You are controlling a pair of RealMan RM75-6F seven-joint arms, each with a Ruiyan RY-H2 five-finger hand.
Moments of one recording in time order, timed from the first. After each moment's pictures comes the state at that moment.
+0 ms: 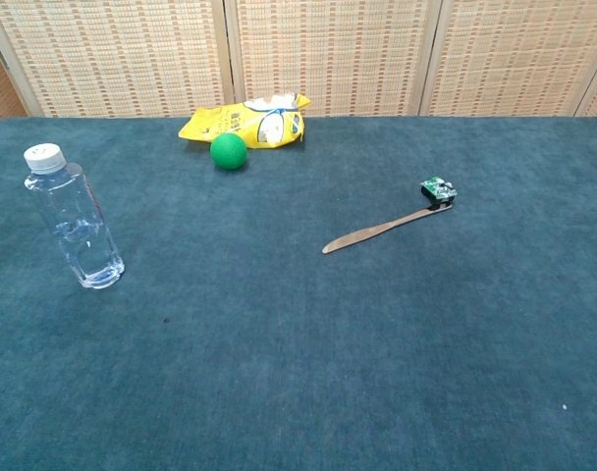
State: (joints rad) left arm -0.27 -1.38 -0.05 -1.23 1.42 1.20 -0.39; right arm 0.03 -1.31 0.14 -1.46 -1.62 1.77 0.02
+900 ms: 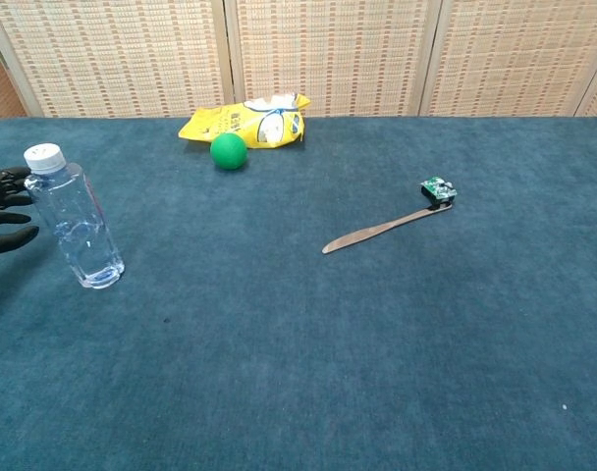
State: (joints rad) left arm -0.38 -1.51 -0.15 -1.22 1.36 1.05 -0.78; right arm 0.04 -1.26 0.10 -1.44 -1.65 1.74 0.14
